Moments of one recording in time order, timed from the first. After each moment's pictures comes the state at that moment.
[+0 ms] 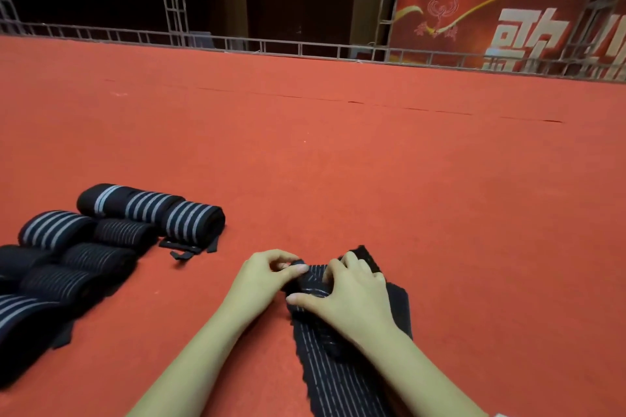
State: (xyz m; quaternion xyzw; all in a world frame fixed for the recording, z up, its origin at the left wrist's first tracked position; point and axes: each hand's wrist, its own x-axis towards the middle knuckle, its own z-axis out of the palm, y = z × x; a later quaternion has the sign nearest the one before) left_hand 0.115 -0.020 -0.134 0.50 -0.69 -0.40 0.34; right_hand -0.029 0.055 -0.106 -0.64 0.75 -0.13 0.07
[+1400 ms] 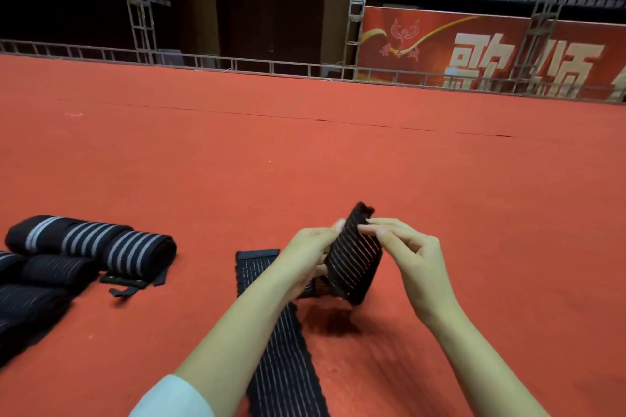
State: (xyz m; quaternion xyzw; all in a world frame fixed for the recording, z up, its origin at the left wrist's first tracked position) left_hand -0.015 -0.014 -0.052 0.37 -0.59 -0.66 0.30; right_hand -0.146 0.076 -0.042 -0.56 0.50 -0.63 0.20
